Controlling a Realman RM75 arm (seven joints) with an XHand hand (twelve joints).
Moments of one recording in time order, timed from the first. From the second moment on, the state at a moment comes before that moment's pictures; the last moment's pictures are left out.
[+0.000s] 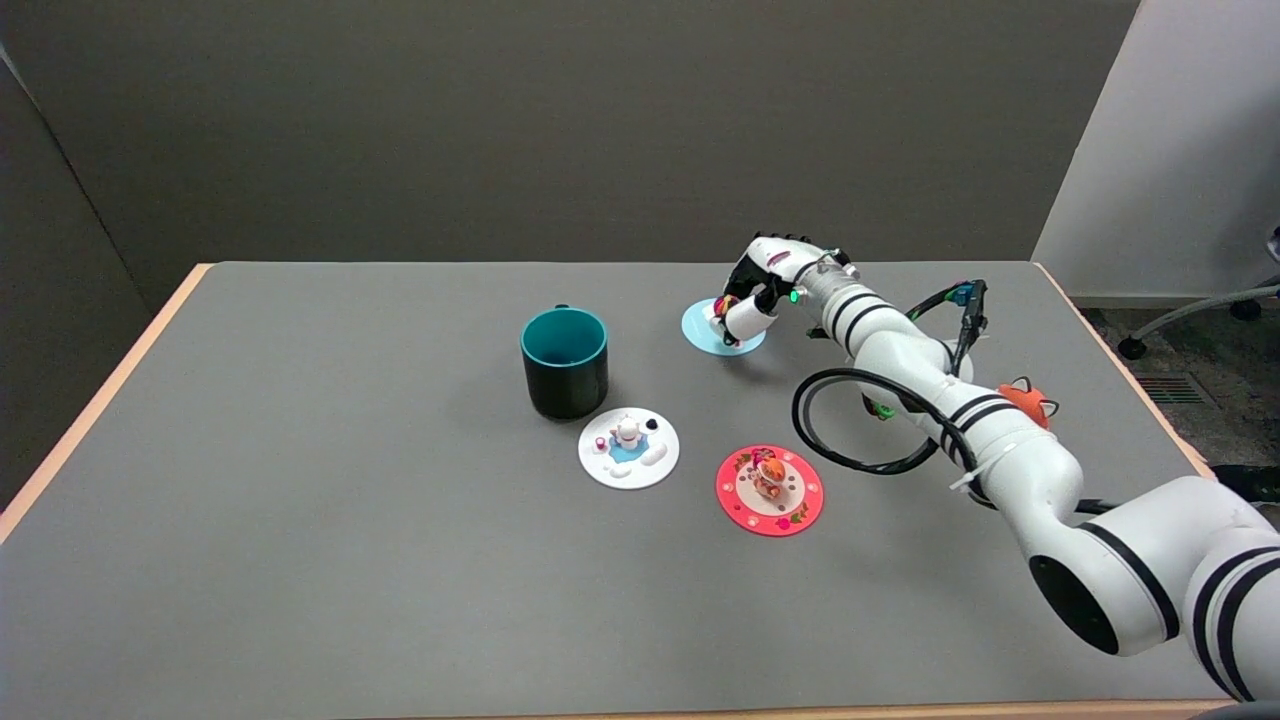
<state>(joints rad) 0.66 -1.24 1.39 -0.74 -2.42 -0.05 -0.10</state>
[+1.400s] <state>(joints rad) 0.64 -1.24 1.40 -0.73 -2.43 -0.01 -0.11</state>
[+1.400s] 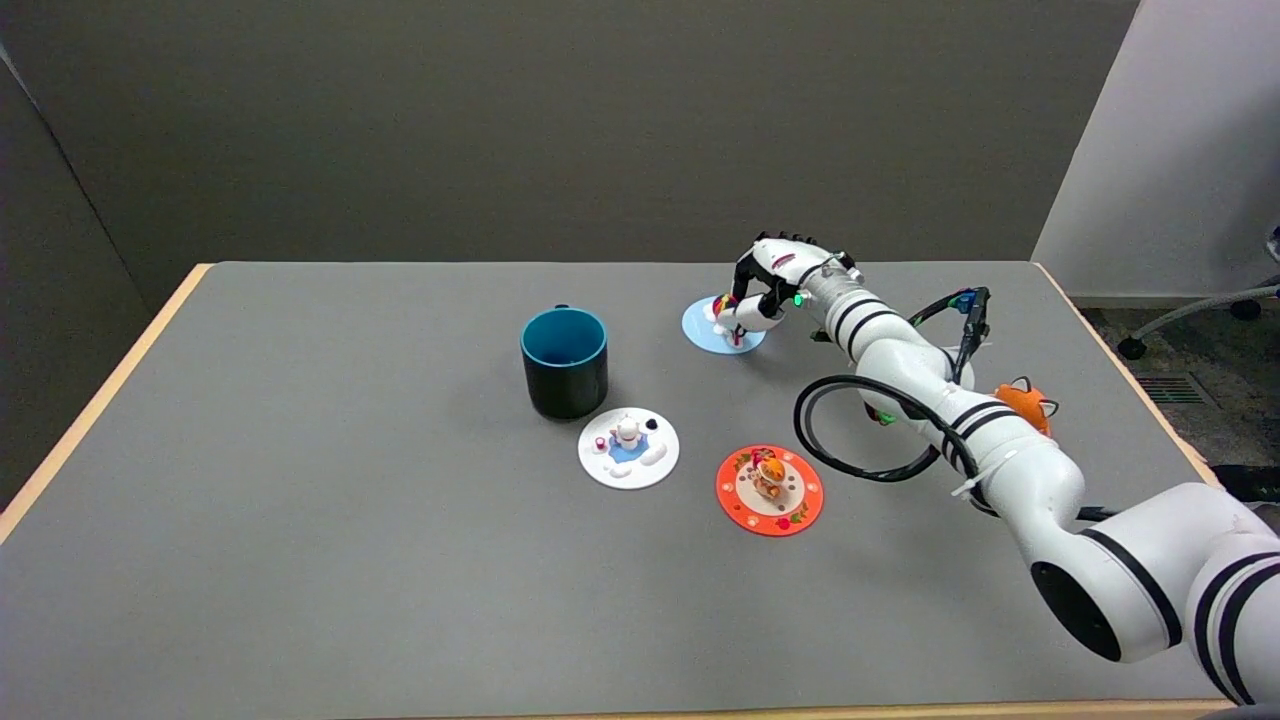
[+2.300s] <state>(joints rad) 0.63 -1.24 1.40 -0.75 -2.42 0.00 -0.10</state>
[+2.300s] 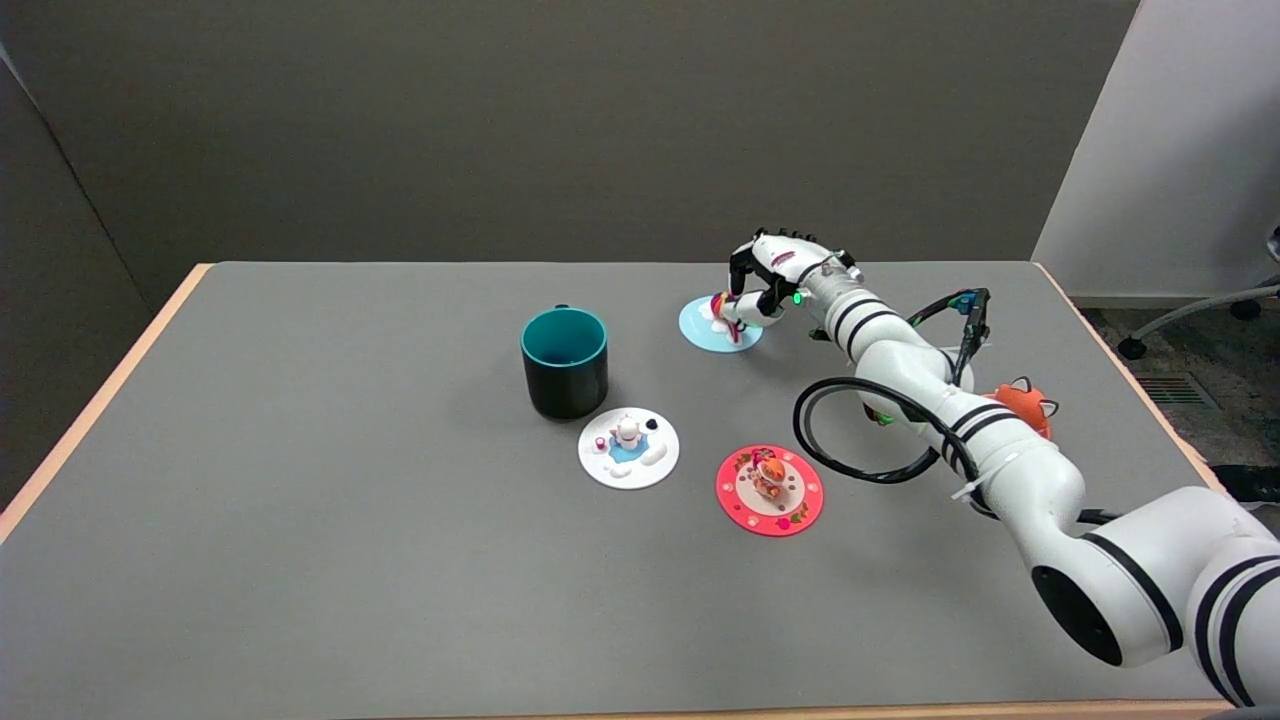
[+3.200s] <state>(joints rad) 0.61 -1.24 1.40 -0.81 -2.40 0.00 -0.10</state>
